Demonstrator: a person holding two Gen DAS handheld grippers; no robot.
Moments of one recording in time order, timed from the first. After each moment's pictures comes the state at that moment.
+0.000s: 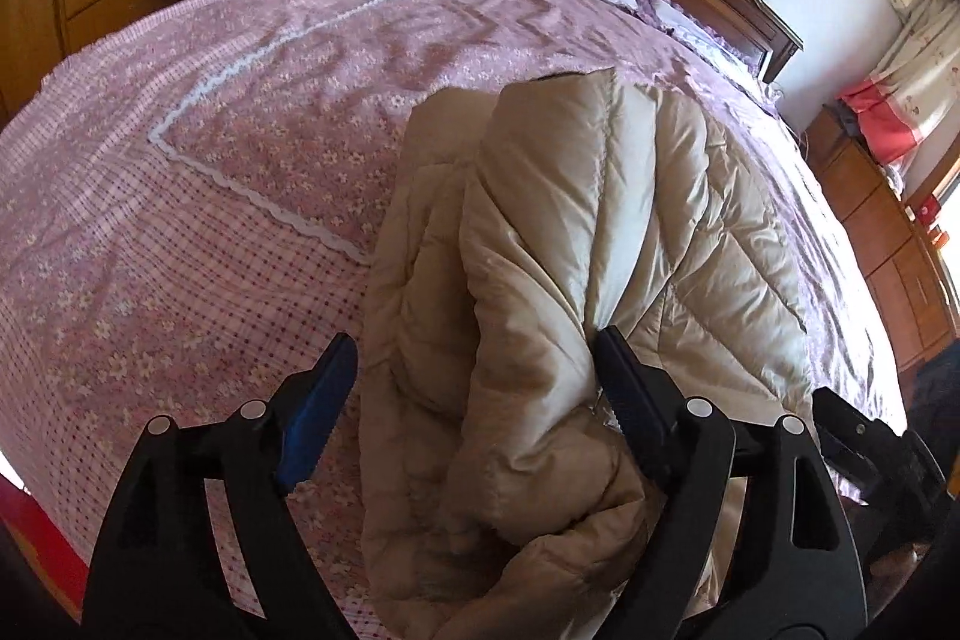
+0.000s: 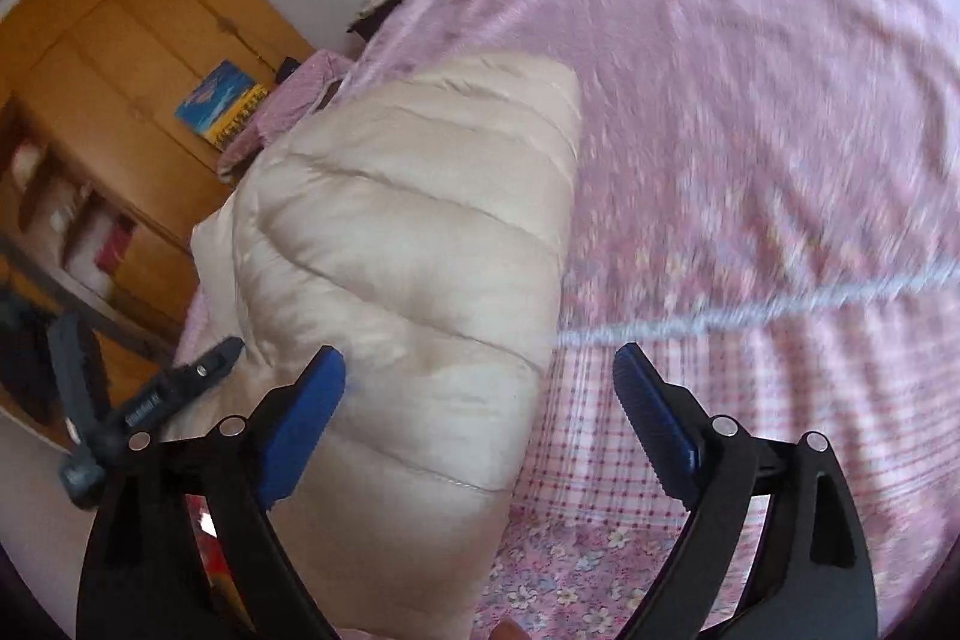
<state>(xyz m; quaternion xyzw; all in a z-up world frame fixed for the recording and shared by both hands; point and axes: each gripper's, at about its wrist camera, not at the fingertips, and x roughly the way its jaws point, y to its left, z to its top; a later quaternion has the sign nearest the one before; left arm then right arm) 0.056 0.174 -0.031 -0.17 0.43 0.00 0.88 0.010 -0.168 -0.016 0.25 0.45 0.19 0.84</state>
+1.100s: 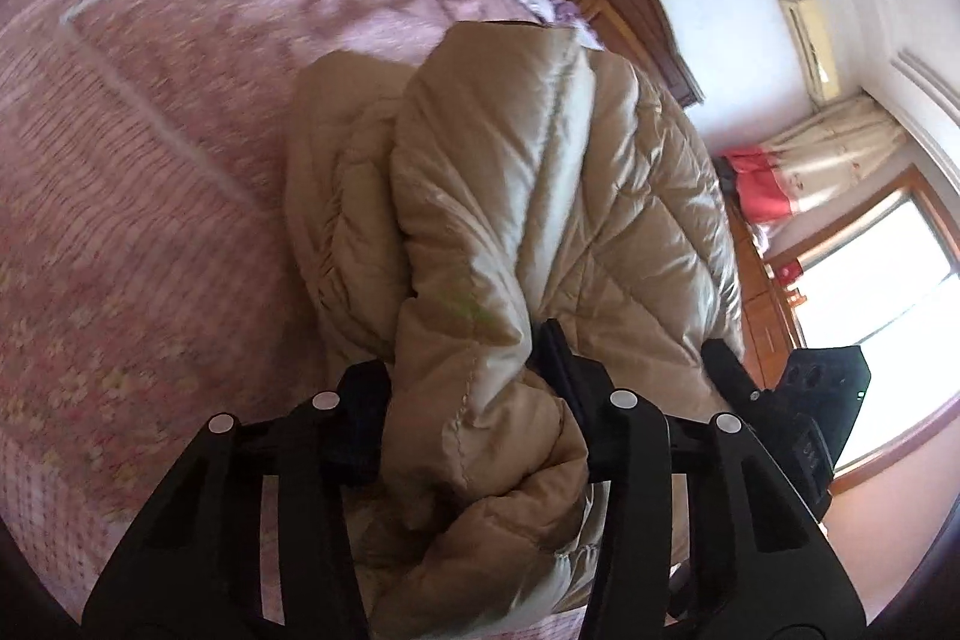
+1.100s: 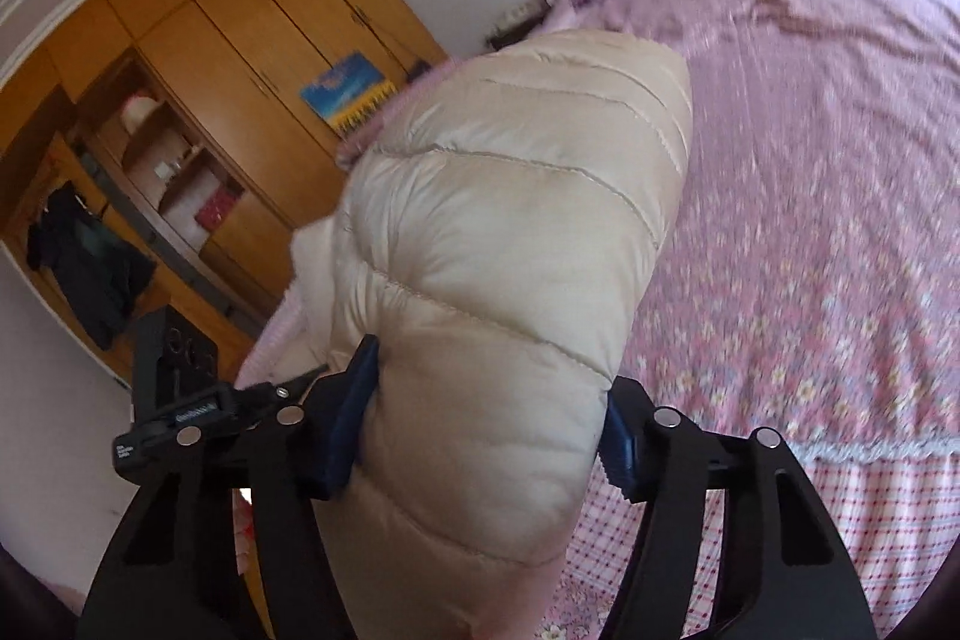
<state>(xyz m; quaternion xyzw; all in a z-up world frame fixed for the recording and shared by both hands) 0.054 0.166 -0.041 -0.33 0.40 -0.16 0.84 0.018 -0.140 0.034 0.20 0.35 0.33 0.85</state>
